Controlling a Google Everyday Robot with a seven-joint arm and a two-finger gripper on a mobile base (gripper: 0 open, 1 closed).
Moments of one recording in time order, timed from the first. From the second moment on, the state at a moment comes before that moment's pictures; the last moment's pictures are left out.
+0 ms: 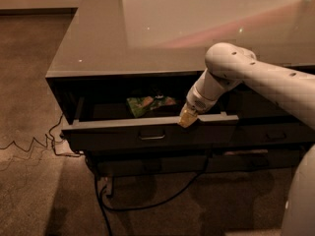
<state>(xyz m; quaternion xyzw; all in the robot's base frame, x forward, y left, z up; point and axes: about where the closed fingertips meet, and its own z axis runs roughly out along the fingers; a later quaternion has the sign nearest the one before) 0.615 -0.096 0.681 -0.56 0.80 0.14 0.15</state>
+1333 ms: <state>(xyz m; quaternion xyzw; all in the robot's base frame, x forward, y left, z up) 0.557 -0.116 0.722 -0.59 0.79 0.11 0.16</state>
